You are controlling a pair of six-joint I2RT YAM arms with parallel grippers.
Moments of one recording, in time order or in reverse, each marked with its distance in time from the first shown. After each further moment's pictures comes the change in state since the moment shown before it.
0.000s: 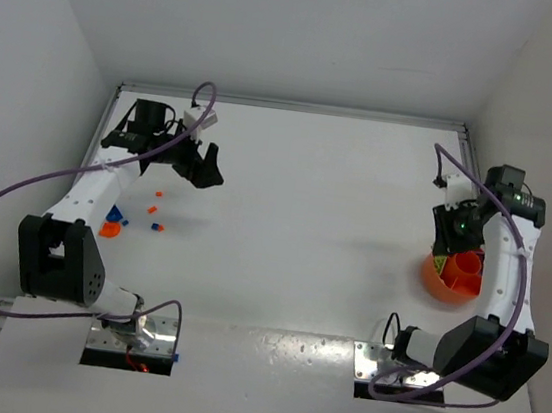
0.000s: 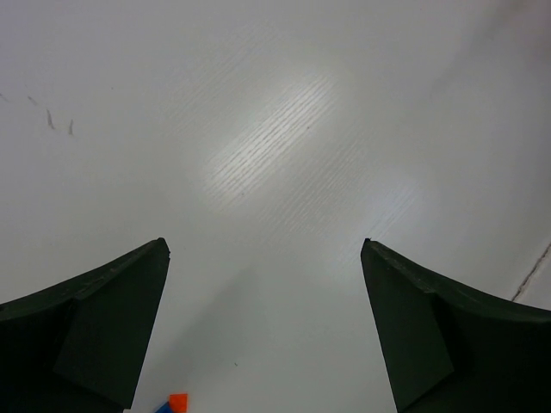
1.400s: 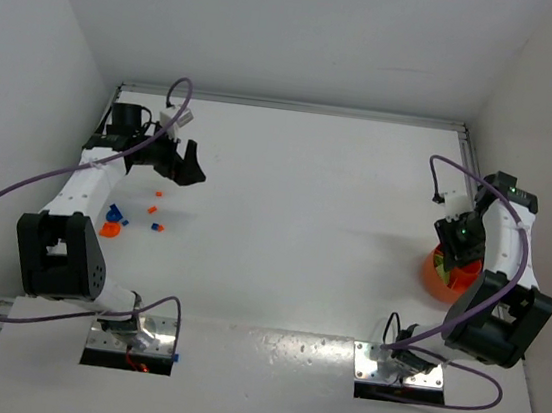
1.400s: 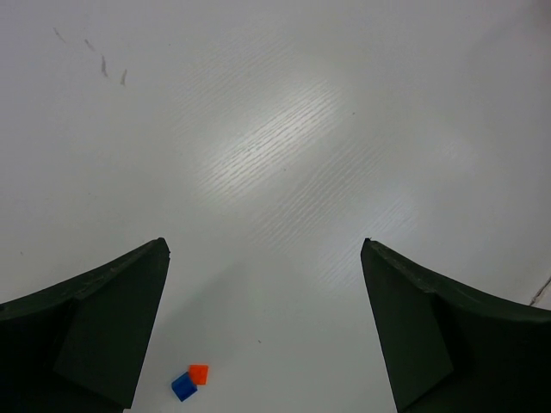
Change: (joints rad) left arm 0.154 0.016 -0.053 0.032 0.051 0.017; right arm -0.082 0.172 -0.090 0.043 0.188 -0.122
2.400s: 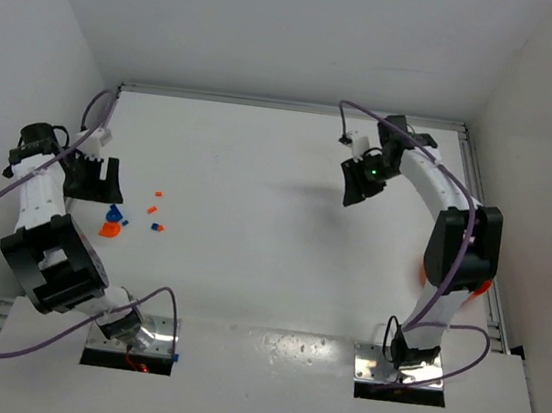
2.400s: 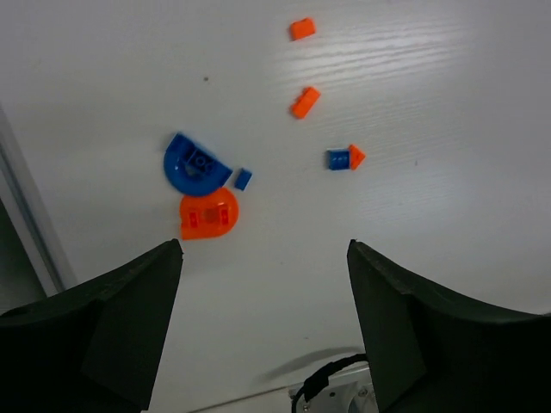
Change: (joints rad) left arm 0.484 -0.056 0.024 -0.393 -0.246 0.256; right arm 0.529 0.393 0.350 0.239 -0.383 0.280
